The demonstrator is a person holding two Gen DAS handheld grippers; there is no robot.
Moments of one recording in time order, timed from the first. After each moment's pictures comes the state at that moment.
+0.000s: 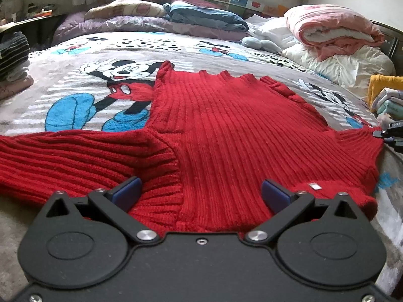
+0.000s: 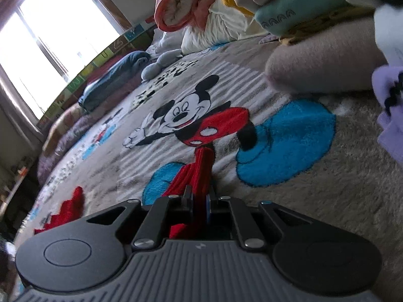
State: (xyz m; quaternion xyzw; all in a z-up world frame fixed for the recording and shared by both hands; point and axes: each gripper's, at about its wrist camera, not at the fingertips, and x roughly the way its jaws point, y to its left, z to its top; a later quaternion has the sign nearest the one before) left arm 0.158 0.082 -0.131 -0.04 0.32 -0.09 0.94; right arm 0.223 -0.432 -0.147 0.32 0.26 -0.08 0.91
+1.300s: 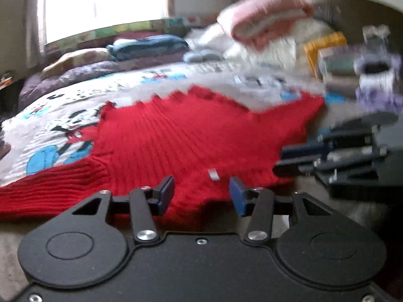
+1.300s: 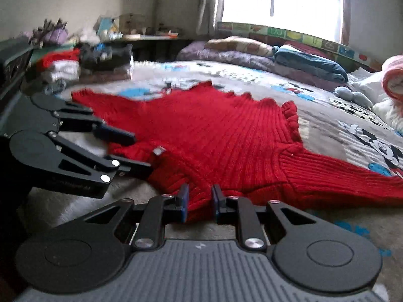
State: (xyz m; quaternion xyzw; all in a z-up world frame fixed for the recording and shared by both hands) left arm 0.082 0.024 -0.117 0.07 0.25 -0.17 0.95; right arm 0.077 -0.170 -0.115 -0.08 0.24 0.26 0.93
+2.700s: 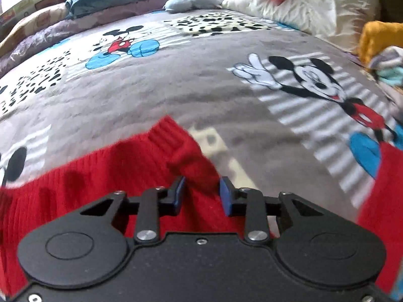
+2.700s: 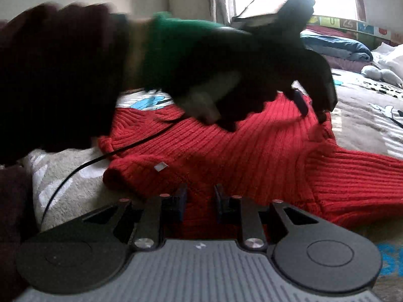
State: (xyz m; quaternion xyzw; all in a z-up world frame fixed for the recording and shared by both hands) left arm 0.405 -0.131 -0.110 0.10 0.40 -0.19 0.89; right arm 0.127 -0.174 -0.128 -0.01 0.27 0.33 0.90
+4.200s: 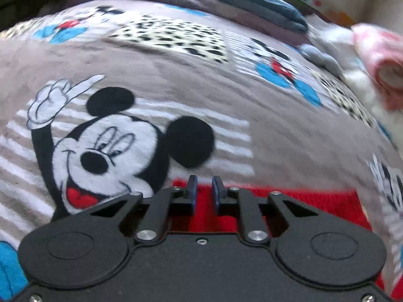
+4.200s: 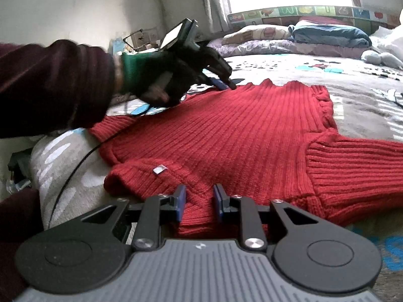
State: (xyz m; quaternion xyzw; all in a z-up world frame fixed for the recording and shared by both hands) left arm 0.459 0.109 -0.110 -0.14 0.40 0.00 0.91; right arm 0.132 -0.184 -0.133 0.04 0.28 0.35 0.89
